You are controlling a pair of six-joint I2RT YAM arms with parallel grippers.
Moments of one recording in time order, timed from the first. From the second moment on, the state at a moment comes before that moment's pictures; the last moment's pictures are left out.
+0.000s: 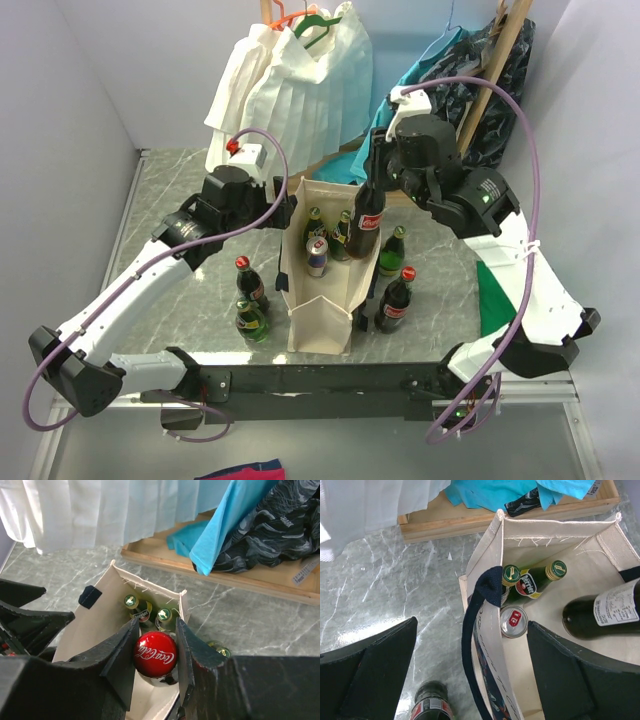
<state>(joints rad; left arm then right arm) -0.62 1.21 1.28 -0.54 -0.16 -0.38 0.75 1.42 2.00 -0.99 0.41 0.28</state>
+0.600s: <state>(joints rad) -0.62 1.20 1.28 -0.38 -0.10 -0.33 0.79 1.40 1.90 -0.86 0.47 0.25</state>
